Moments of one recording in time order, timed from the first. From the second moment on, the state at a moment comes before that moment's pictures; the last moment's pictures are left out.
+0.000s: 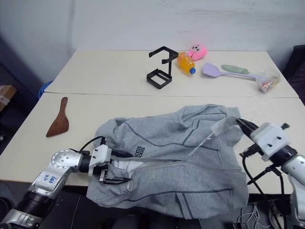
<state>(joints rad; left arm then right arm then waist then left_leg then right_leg) -0.21 0.69 -0.19 0.05 -0.29 0.01 -1.17 0.14 -0.72 -0.54 -0.26 0.15 -0.10 0.70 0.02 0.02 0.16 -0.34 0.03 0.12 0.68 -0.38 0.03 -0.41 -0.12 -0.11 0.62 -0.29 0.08</state>
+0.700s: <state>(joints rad) -0.21 0.72 -0.20 0.08 -0.27 -0.02 -1.19 0.05 -0.91 -0.72 0.28 -0.15 -0.42 0.28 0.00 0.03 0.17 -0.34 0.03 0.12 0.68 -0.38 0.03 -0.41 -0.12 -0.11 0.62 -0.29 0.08</state>
